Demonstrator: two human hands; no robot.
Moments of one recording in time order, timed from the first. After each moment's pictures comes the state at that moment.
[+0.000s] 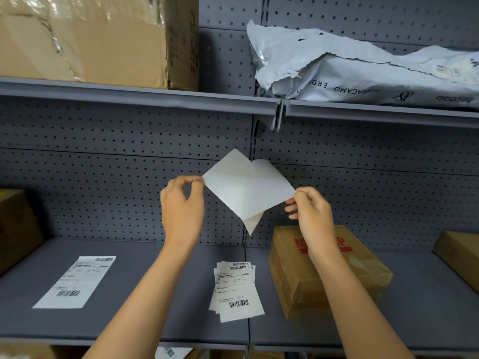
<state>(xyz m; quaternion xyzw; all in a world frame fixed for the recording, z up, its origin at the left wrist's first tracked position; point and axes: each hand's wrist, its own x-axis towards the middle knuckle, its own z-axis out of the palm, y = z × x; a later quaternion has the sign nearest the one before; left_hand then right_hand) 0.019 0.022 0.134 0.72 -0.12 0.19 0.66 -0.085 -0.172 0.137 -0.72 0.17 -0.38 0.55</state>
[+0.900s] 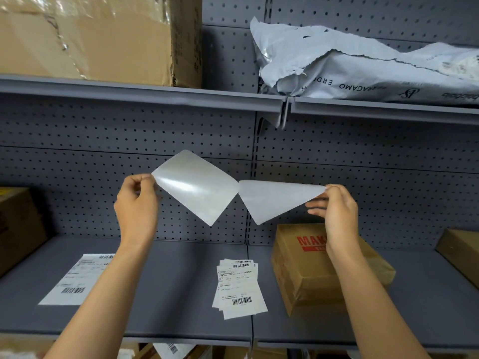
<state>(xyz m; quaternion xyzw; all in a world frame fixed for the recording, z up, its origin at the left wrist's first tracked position) 0.036 0.084 0.139 0.68 -0.03 0.21 0.70 -0.095 -0.194 0.140 -0.63 0.20 -0.45 0.60</state>
